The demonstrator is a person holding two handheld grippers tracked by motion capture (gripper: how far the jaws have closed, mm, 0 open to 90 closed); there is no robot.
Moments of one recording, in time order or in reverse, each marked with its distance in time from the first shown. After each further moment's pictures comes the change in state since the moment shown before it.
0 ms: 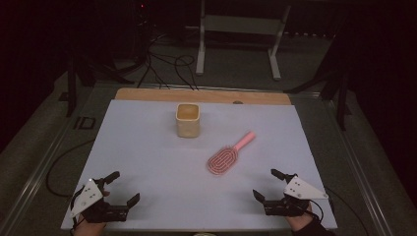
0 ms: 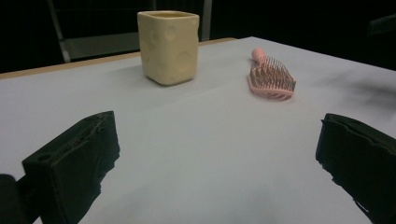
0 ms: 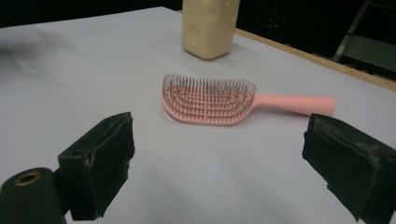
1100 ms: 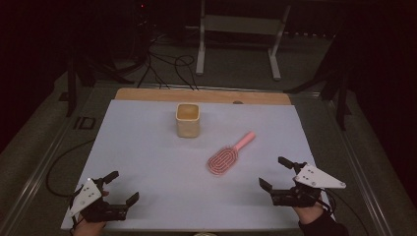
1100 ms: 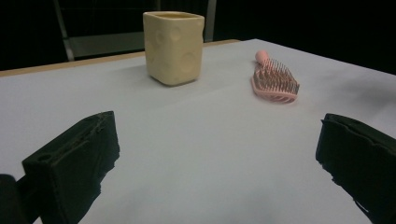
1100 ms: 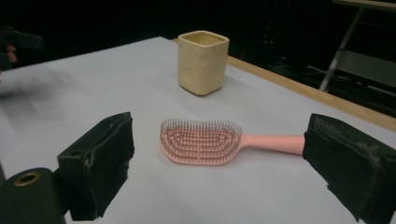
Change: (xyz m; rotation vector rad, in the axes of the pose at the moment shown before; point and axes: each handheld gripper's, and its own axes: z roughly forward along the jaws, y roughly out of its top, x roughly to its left) left arm 0.003 0.000 0.000 -0.002 0.009 -0.021; right arm -0.010 0.055 -0.019 -0.043 -0.002 0.016
